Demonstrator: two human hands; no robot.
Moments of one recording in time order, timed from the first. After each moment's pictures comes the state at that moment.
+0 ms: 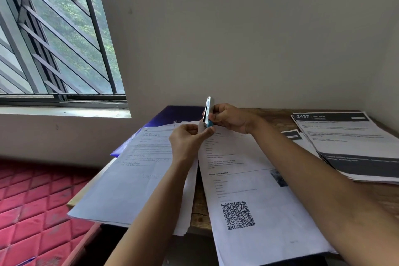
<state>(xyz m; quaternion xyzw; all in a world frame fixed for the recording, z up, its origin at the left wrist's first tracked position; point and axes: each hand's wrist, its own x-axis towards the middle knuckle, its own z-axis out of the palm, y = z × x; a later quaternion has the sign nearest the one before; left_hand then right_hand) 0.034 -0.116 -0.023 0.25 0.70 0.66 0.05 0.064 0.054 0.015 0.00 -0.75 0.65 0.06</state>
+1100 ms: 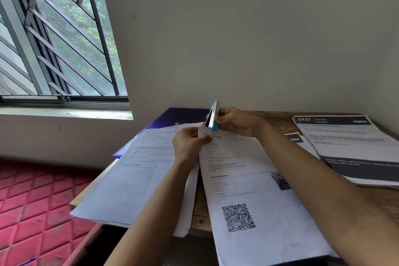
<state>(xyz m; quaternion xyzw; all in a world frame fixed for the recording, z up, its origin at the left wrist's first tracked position) 0.028 -0.112 -0.026 0.22 0.68 0.69 0.11 0.073 0.059 0.015 -0.01 -0.71 0.70 0.04</state>
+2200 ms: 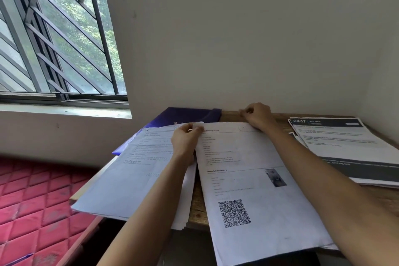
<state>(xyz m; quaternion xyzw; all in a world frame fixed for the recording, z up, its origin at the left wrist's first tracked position) 0.021 -0.105 -0.025 0.17 0.66 0.72 0.14 0.100 0.108 0.008 -0.29 -0.86 0.26 0.31</state>
